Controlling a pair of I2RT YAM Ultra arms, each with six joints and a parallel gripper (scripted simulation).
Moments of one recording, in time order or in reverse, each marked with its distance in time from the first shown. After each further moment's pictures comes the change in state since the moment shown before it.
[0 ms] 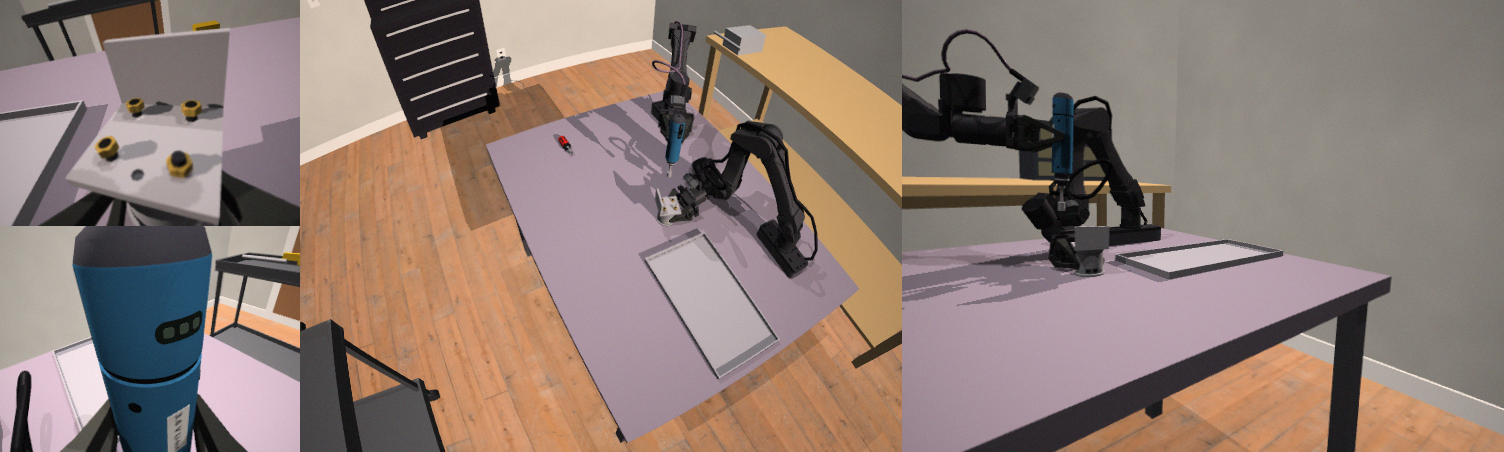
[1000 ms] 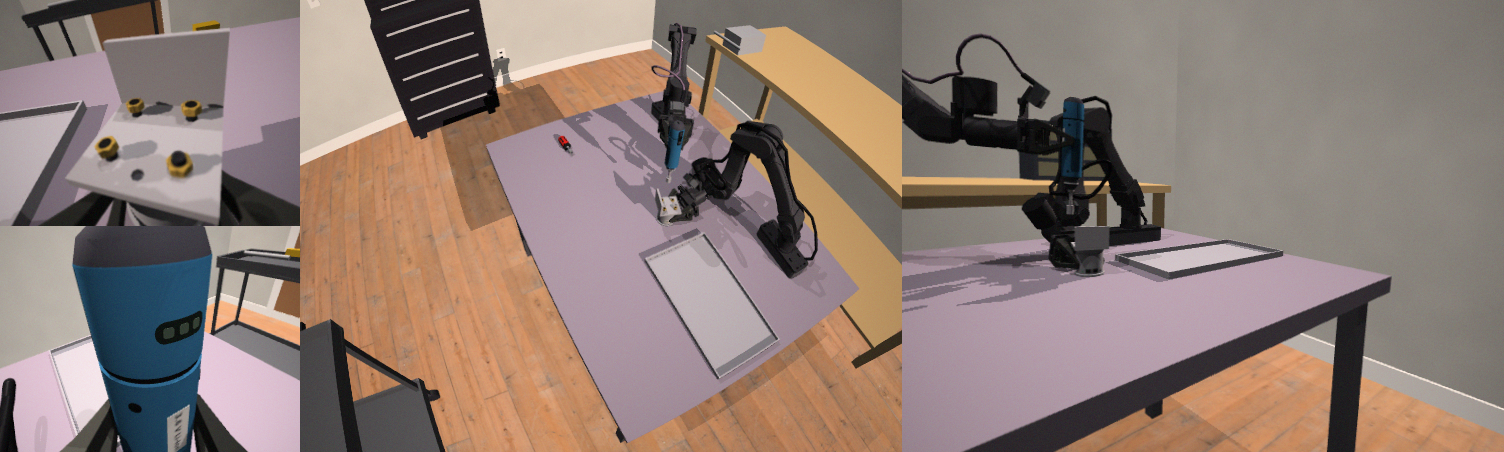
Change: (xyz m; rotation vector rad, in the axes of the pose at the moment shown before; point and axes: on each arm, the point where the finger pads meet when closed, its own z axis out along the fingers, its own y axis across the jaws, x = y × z) left arm 0.000 0.000 0.000 0.000 0.000 0.000; right arm 0.006 0.000 0.020 0.000 0.016 0.000
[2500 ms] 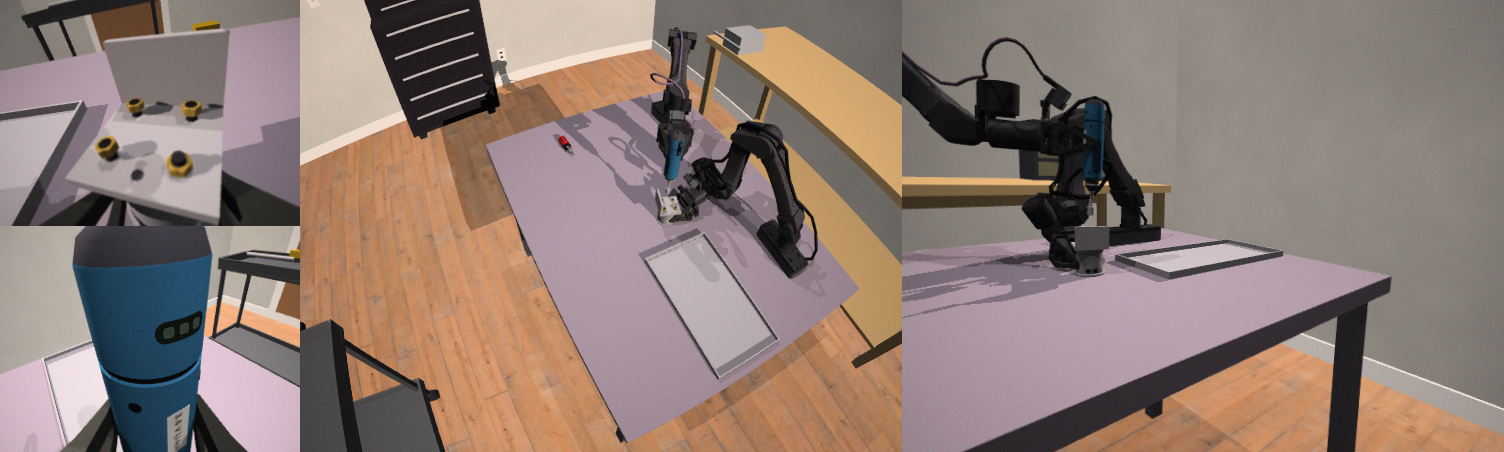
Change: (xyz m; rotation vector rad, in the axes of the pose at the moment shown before) left arm 0.000 0.000 0.000 0.000 0.000 0.000; right arm -0.001 0.000 0.042 0.000 -0.003 0.000
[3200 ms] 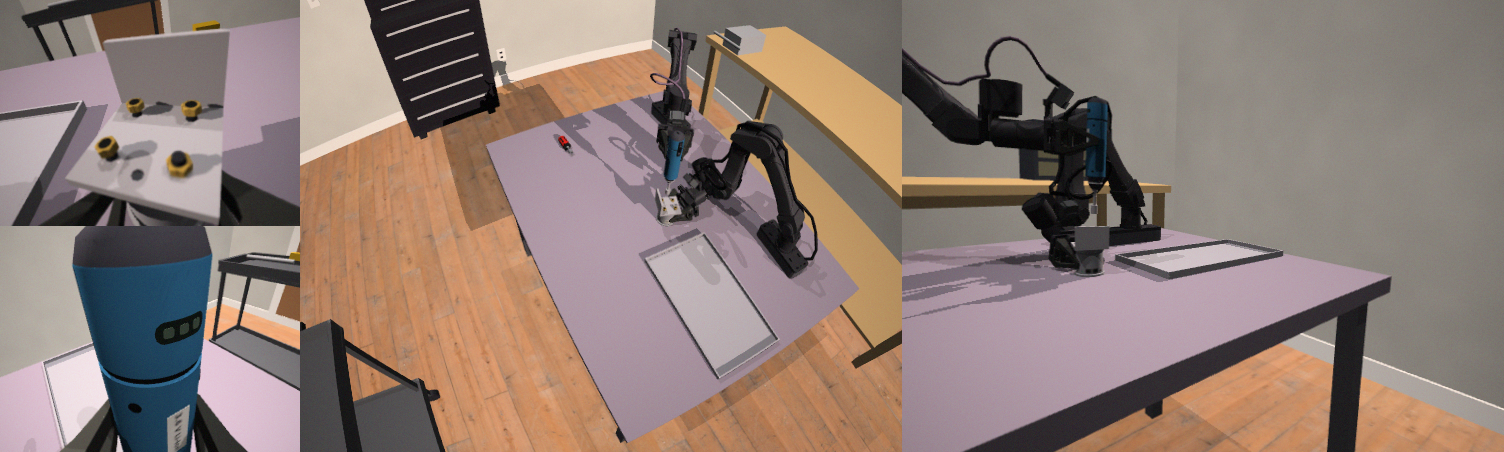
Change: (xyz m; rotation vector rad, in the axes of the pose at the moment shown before) left arm 0.000 0.000 0.000 0.000 0.000 0.000; right arm -0.004 0.000 0.006 0.000 -0.009 0.000
